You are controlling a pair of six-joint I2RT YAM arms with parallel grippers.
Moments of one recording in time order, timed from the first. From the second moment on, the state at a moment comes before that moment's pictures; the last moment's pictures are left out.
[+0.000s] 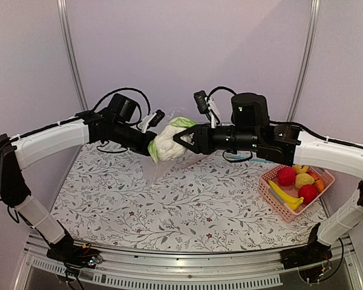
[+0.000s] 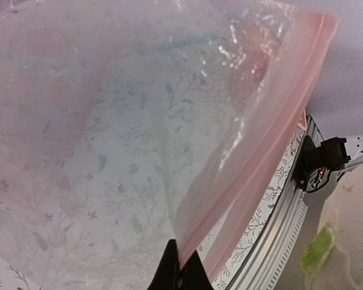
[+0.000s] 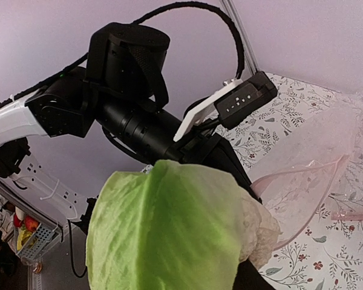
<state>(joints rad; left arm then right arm) -0.63 1.58 1.32 -0.52 0.49 -0.22 1.00 1.48 1.30 -0.06 -0.19 0.45</state>
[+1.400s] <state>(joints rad) -0.61 1.51 1.25 -0.45 0.52 -0.21 0.99 1.65 1.41 -0.23 0.11 0.44</state>
